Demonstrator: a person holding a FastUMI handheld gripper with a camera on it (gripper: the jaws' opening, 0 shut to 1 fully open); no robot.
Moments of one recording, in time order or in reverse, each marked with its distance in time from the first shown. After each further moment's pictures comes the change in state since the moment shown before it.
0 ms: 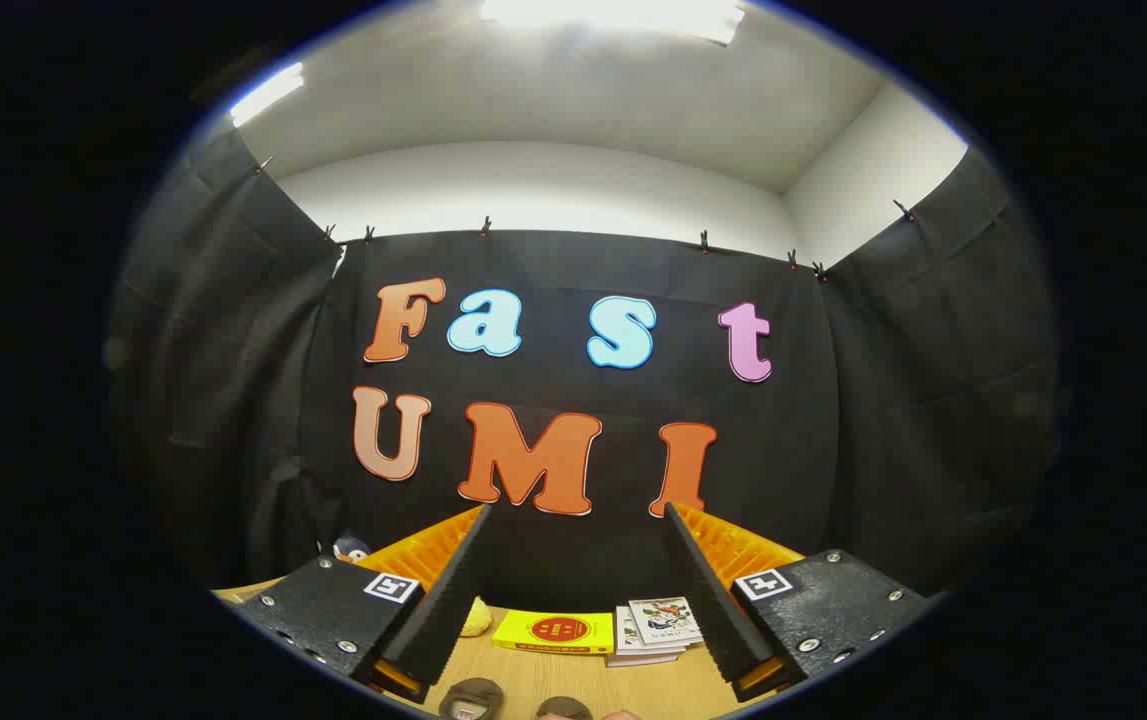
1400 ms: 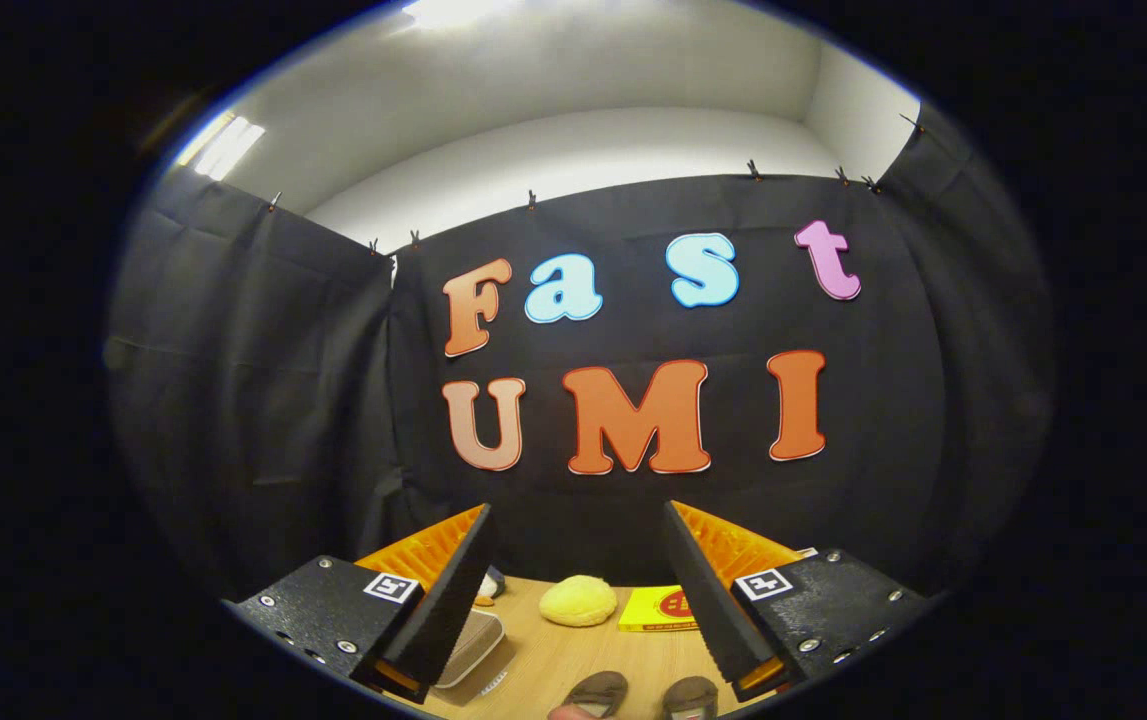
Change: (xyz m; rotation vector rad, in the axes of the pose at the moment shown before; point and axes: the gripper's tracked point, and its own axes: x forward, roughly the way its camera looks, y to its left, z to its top) arm 0.018 0.107 -0.054 0.212 0.133 0.274
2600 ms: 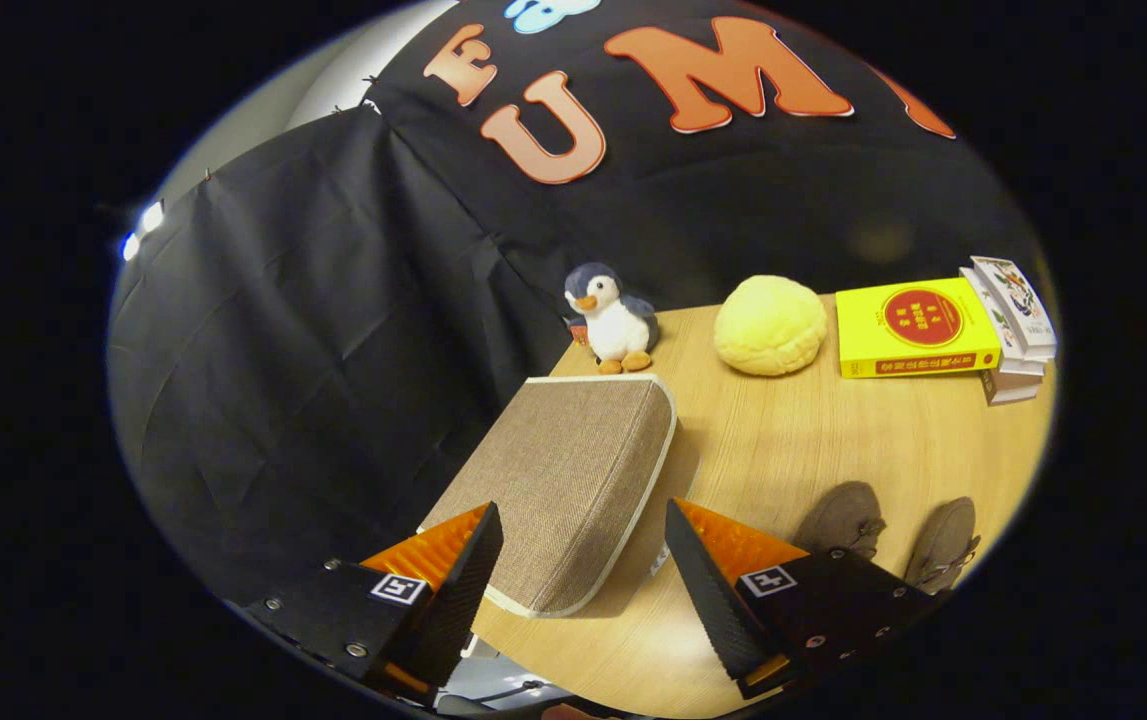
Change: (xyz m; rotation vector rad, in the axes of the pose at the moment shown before) arm 0.047 0.144 -0.306 0.359 0.850 0.396
